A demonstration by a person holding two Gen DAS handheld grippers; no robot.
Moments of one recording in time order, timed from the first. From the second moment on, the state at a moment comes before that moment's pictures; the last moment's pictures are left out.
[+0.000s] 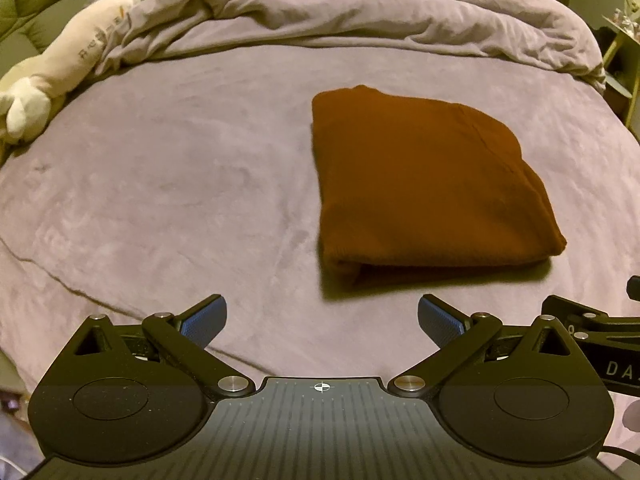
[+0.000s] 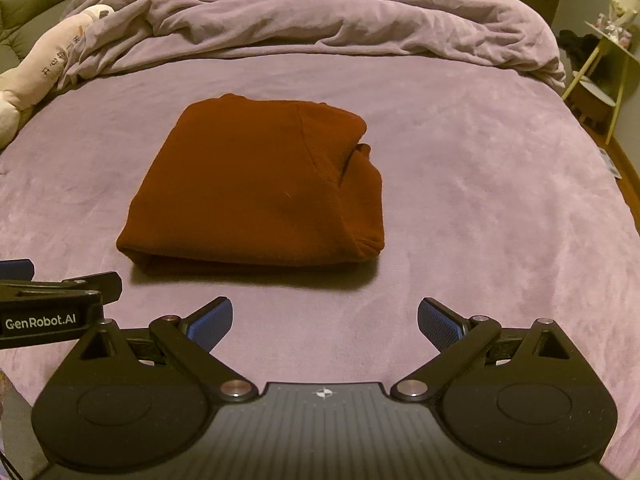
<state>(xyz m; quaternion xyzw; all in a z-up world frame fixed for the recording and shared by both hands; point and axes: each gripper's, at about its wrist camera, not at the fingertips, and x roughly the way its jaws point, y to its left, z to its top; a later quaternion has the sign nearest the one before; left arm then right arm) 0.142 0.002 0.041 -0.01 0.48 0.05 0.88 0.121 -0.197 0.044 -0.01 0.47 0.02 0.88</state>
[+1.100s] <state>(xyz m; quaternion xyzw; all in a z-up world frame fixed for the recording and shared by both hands) 0.140 0.000 0.041 -0.01 0.48 0.05 0.87 0.120 -0.202 0.049 0.00 0.48 0.02 0.88</state>
